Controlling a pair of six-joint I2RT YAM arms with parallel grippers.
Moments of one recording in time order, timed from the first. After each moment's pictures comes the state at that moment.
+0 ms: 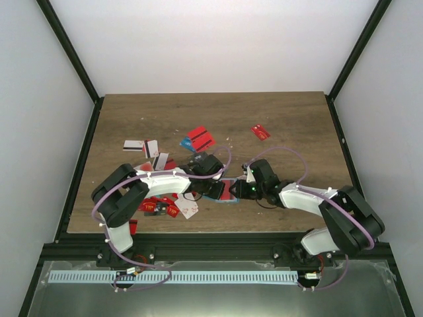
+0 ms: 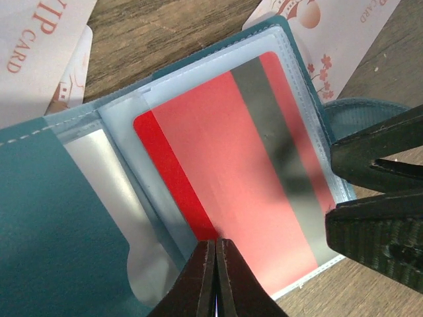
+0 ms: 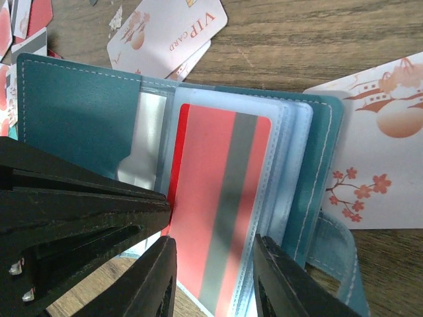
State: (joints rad) left arm -0.88 1.80 1.01 -0.28 0.19 -0.46; right arm 0.59 1.39 0.50 0.03 -0.35 0.63
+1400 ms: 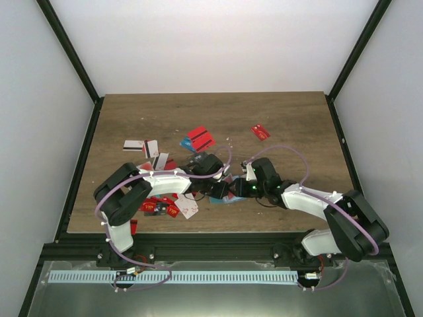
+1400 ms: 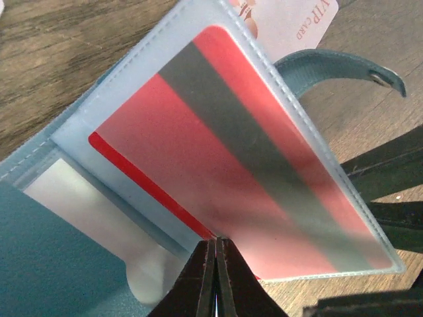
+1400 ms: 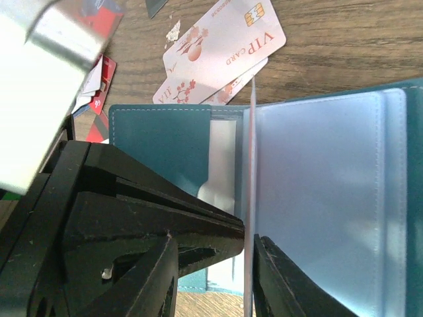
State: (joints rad) left arm -0.87 1.83 0.99 -0.16 0.30 -0.50; right arm 0.58 1.35 0.50 0.06 -0.41 0.62
